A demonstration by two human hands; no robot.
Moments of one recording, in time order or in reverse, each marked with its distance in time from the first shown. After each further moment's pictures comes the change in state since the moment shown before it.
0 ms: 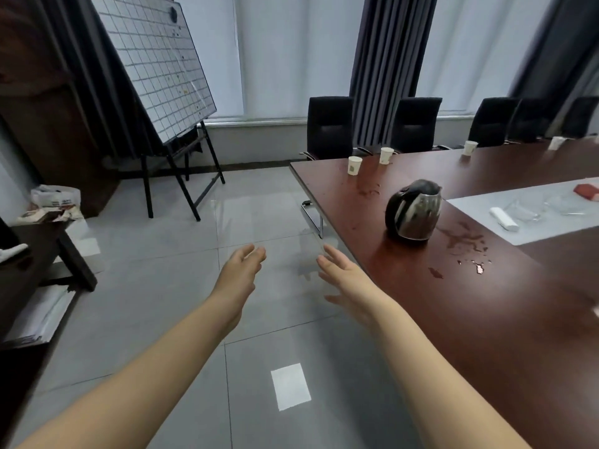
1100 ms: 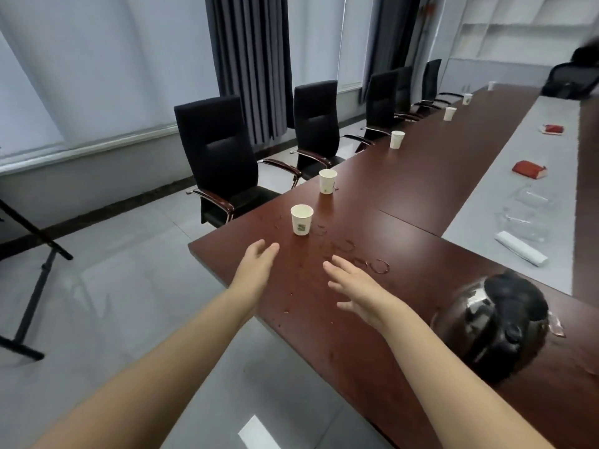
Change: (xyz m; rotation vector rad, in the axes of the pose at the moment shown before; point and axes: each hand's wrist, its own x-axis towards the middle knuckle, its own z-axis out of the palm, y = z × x) left_hand 0.714 0.096 0.210 0.167 -0.487 -0.013; right_hand 0.598 -0.103 -0.177 0.091 0.497 0.180
